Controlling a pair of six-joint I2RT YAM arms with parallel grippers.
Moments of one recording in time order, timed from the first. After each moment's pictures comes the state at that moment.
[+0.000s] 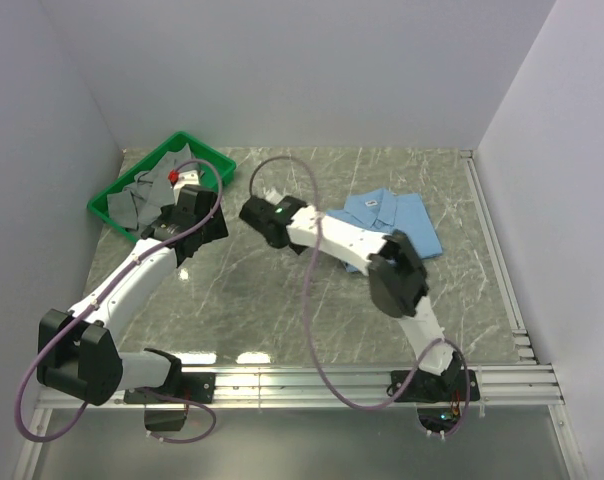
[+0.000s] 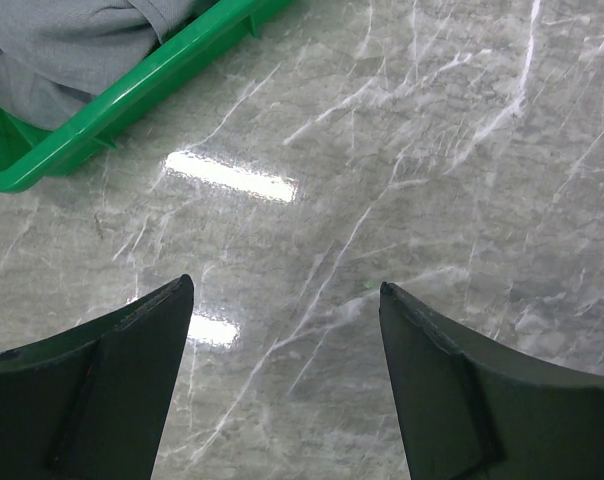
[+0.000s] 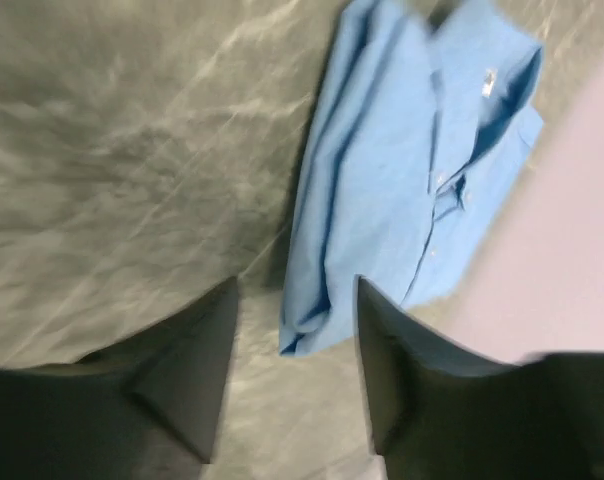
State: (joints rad) left arm -0.34 1.28 0.99 -0.49 -0.42 -0.48; right arm 0.92 2.26 1.95 -1.15 0.78 0.14
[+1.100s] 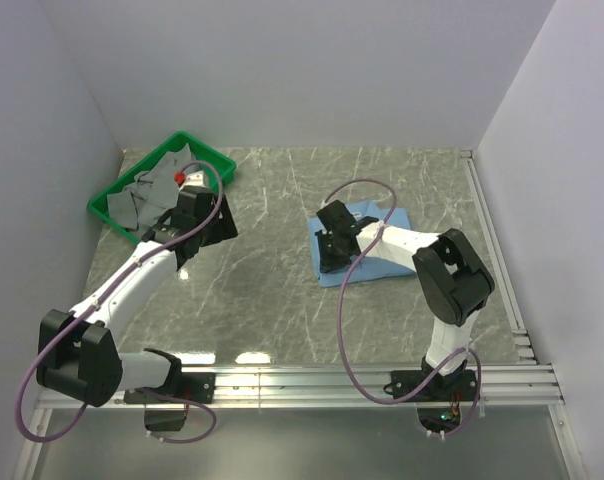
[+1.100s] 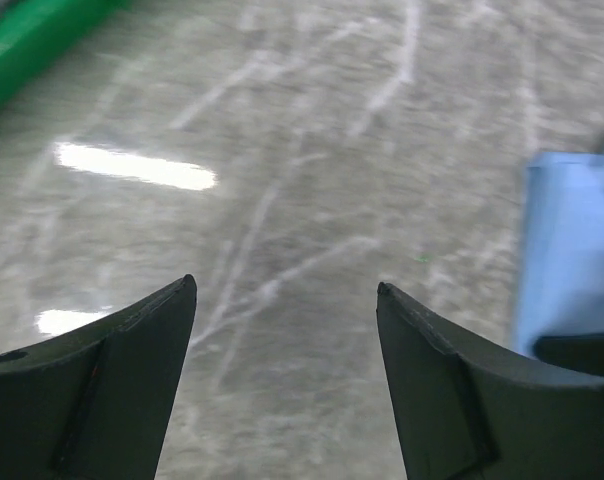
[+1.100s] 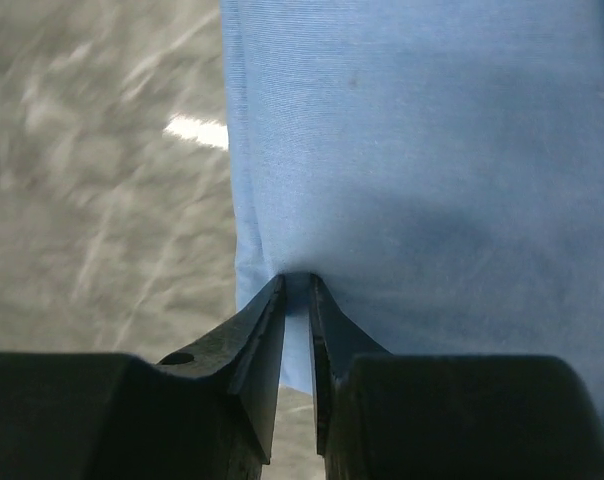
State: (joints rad) left arm -0.33 1.27 0.95 -0.41 -0.25 -0.50; right arm 0.60 1.83 1.13 -0.41 -0.02 0.48
